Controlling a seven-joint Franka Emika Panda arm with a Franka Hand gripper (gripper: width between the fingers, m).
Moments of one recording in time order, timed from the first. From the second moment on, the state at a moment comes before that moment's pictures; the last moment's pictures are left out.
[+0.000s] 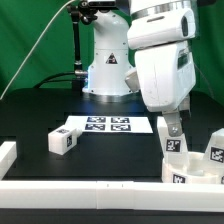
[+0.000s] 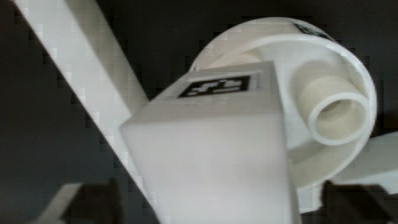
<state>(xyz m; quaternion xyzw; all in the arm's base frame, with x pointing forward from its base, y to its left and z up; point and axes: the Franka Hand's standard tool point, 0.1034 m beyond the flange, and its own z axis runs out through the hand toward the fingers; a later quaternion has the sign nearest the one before) 0.627 0.060 0.093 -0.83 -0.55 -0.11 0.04</state>
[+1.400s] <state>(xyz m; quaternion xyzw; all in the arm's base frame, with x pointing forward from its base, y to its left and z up) 0.638 0.069 0.097 -0.97 -0.16 -0.15 0.08</state>
